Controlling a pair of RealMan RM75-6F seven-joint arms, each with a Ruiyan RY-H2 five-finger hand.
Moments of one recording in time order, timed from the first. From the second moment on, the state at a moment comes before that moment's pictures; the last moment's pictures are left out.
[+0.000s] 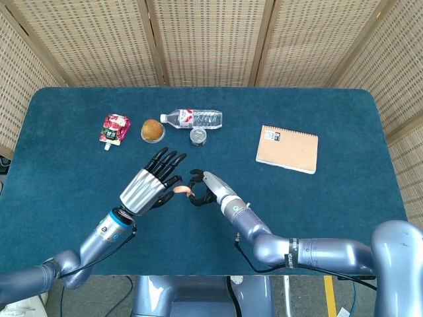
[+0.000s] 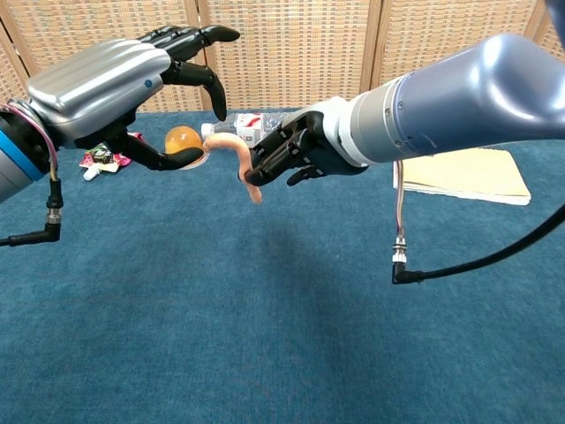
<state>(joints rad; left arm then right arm) -0.69 -1.58 -0.12 -1.36 1.70 1.32 0.21 1.19 -1.51 0.37 -1.70 -0.12 0.75 -0.06</state>
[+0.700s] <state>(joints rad) -0.70 -1.61 -0.11 -1.38 1.68 1.28 0.27 1.19 -1.52 0.36 -1.69 -0.13 0.73 -0.03</state>
